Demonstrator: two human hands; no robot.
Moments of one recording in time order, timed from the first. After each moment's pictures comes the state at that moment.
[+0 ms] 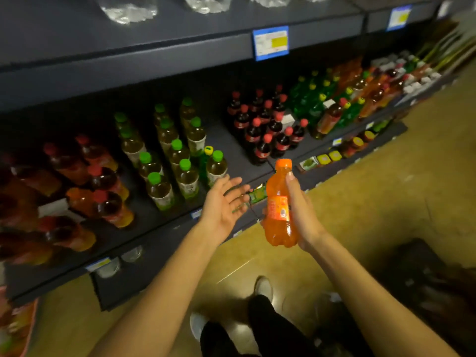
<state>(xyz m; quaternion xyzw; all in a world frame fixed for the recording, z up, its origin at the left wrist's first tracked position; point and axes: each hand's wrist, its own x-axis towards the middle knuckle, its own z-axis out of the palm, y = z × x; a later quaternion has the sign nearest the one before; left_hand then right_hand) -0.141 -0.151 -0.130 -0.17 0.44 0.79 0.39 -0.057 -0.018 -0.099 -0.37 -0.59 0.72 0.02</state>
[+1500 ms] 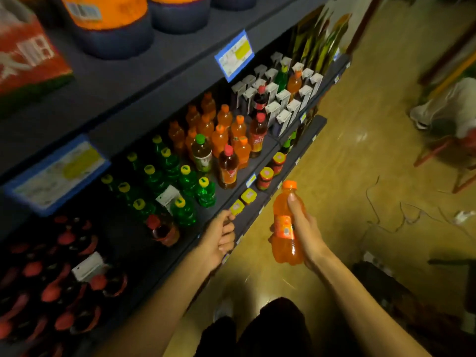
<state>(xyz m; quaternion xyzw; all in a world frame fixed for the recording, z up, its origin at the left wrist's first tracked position) -0.272 0.560 -0.175 -0.12 0.51 0.64 0.56 -0.132 0.685 -0.134 -0.50 -0.48 0.71 0.12</state>
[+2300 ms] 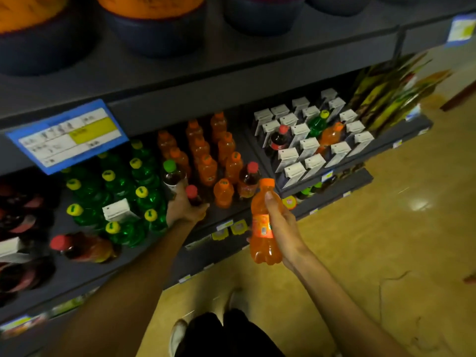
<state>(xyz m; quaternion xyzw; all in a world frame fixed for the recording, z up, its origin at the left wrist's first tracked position) -0.383 0.764 -0.248 -0.07 0.93 0.33 0.15 -0.256 0.944 -0.158 -0.39 -0.58 0.72 -0.05</state>
